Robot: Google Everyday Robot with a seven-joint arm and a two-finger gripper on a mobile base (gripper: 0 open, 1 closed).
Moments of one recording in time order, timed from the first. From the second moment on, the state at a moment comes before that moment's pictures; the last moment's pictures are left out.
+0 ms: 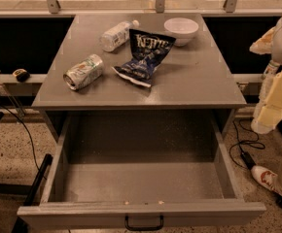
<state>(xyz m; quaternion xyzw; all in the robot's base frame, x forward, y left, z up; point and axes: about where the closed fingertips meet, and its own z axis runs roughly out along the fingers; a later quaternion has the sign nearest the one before) 0.438 -0.217 0.976 -0.60 0.78 -0.03 0.16</state>
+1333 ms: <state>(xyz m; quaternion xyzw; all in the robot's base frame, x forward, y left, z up) 0.574 -0.160 0.949 -0.58 0.77 0.07 0.26</state>
